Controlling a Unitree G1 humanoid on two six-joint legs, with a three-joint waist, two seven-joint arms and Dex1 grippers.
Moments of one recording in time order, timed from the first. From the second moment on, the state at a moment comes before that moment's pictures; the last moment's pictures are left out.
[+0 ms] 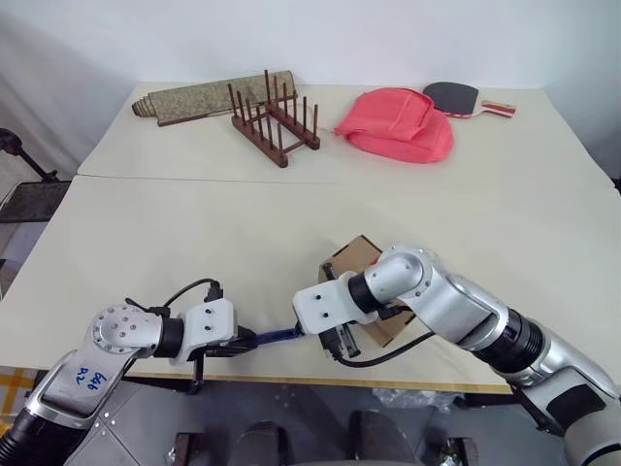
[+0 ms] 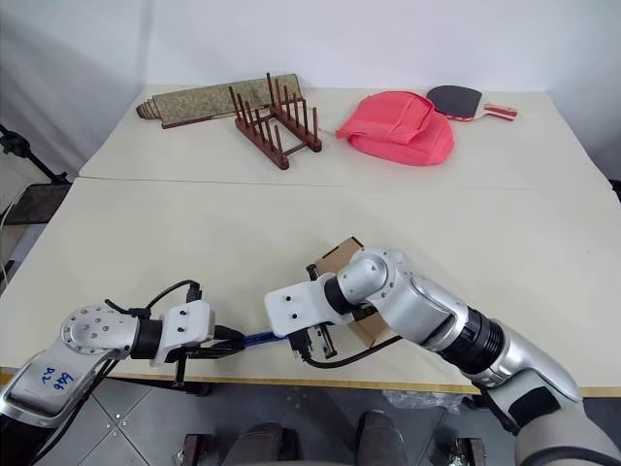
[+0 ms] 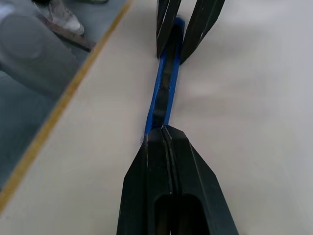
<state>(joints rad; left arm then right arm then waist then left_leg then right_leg) -0.03 0.90 -0.11 -0.36 -0.19 0.31 -1.02 -0.81 -0.59 0.74 -0.35 -0.04 0.54 1.20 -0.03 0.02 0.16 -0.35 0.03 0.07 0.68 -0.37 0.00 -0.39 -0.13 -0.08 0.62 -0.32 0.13</state>
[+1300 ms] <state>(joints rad) -0.02 0.92 -0.11 -0.42 -0.19 0.41 -1.00 -0.81 -0.36 0.79 -0.12 -0.21 0.34 1.24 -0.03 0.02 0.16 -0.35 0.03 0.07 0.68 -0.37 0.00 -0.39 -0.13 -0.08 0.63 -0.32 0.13</state>
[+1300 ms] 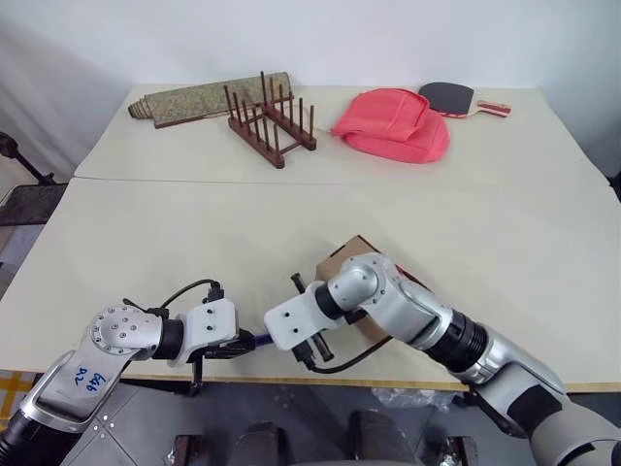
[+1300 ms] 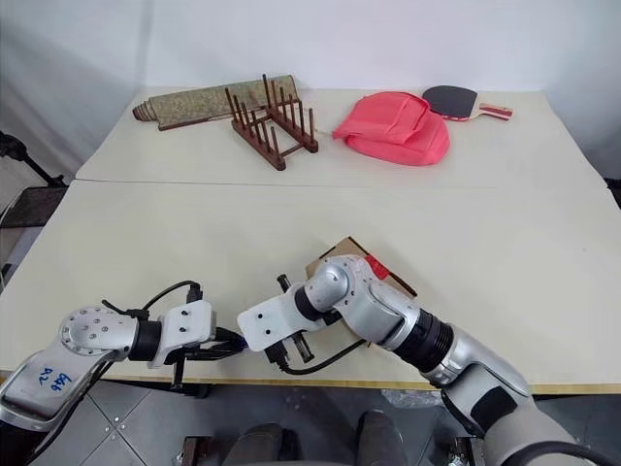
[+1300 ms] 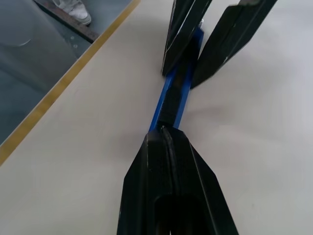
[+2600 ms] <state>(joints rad) -0.08 0.82 -0.15 -0.37 -0.19 0.44 -0.96 -0.80 -0.43 0.59 -0.25 0.02 0.65 1.20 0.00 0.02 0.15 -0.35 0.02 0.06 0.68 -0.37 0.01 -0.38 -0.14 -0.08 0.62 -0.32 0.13</state>
